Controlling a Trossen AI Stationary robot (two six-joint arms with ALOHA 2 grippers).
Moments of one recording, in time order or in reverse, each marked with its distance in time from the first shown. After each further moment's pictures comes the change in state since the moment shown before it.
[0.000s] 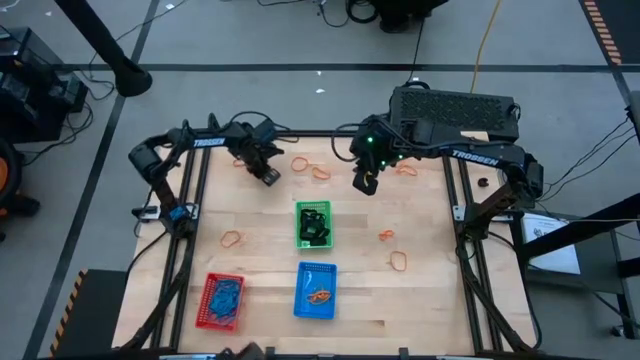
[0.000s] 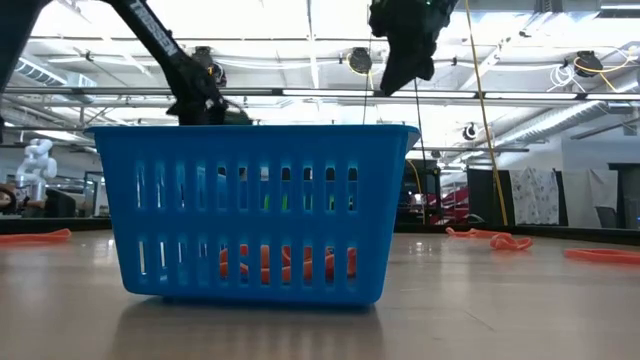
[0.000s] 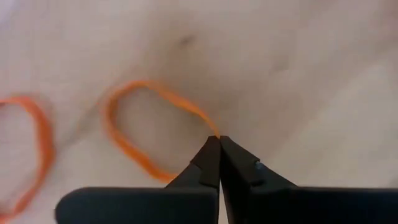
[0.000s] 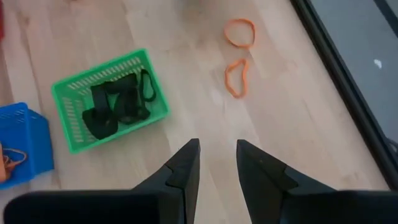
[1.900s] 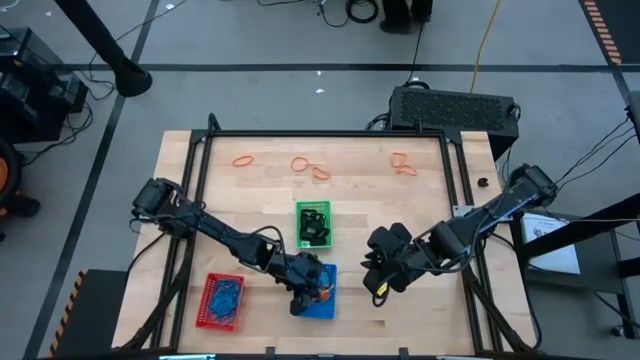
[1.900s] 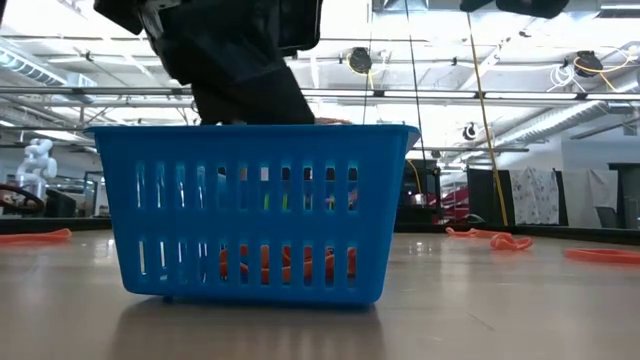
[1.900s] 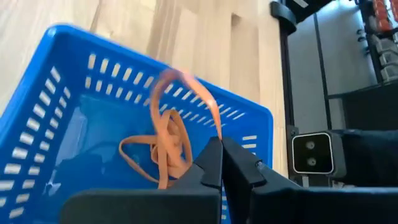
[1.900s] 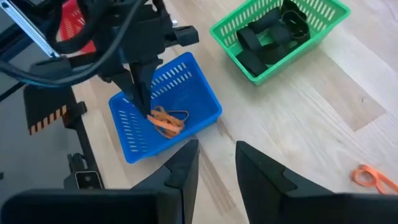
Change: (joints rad) left arm -1.164 0.059 0.028 0.801 -0.063 -0.637; right arm 0.838 -0.055 -0.203 0.150 0.400 0.998
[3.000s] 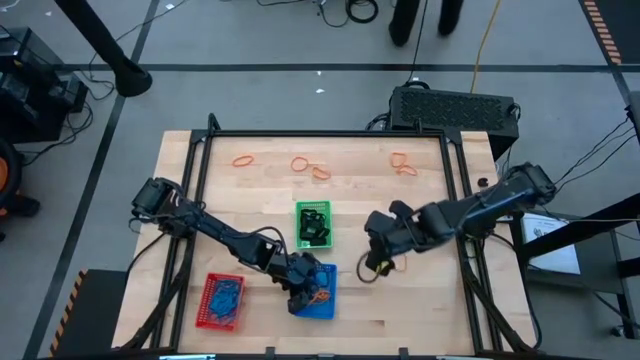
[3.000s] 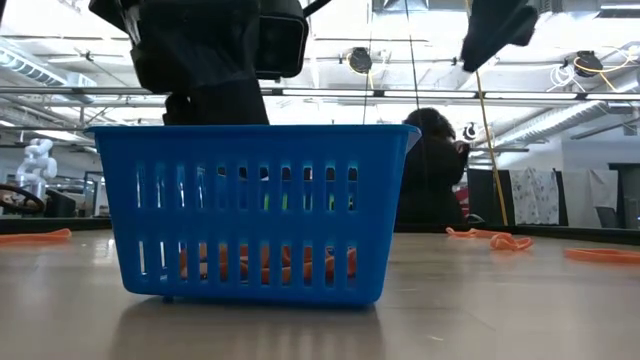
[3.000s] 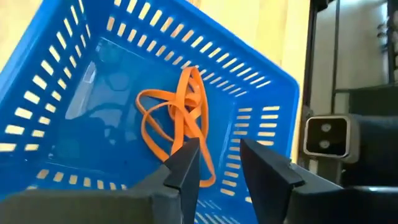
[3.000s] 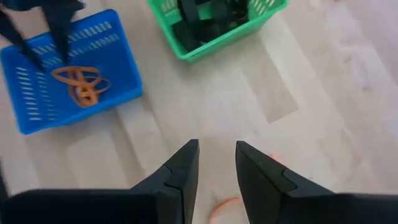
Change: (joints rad) left arm 0.004 -0.007 0.000 -0.117 0.034 -0.104; right arm -0.149 0.000 0.000 -0.207 -0.086 -0.253
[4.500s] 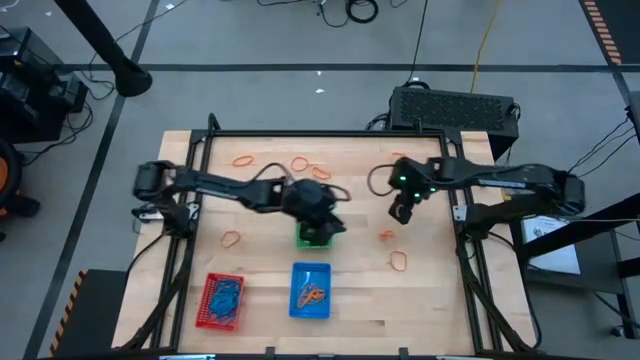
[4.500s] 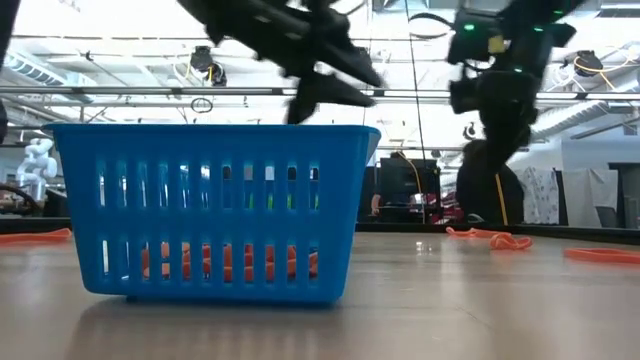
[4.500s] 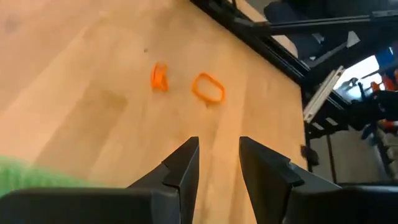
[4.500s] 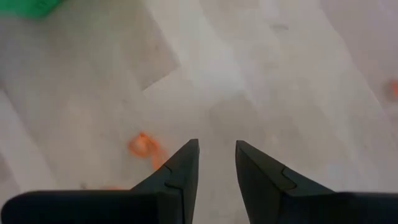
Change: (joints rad) left arm 0.390 -0.105 0.093 0.065 0.035 0.207; right arm -0.677 -0.292 -0.516 0.208 -0.375 -0.541
